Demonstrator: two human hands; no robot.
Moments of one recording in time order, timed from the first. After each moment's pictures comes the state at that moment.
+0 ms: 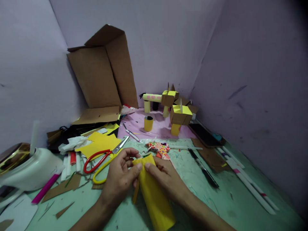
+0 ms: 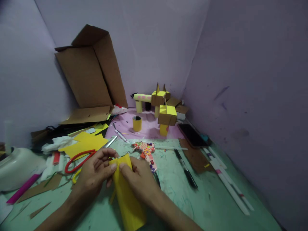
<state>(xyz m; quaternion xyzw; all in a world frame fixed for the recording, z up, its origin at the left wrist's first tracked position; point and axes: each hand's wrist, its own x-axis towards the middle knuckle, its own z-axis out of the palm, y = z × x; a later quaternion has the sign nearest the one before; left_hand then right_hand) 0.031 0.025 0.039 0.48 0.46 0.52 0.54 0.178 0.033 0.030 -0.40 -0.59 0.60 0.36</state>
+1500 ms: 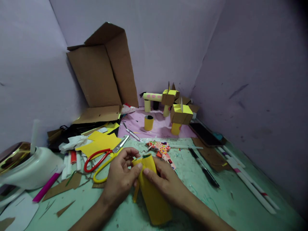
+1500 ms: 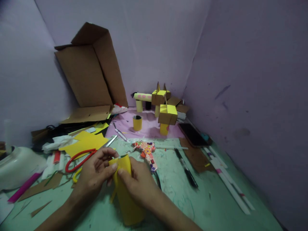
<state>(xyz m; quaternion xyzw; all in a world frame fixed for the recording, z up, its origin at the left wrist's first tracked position) 0.031 0.024 0.031 0.51 0.47 0.53 0.49 0.179 0.028 0.026 -0.40 -0.63 0.56 0.36</state>
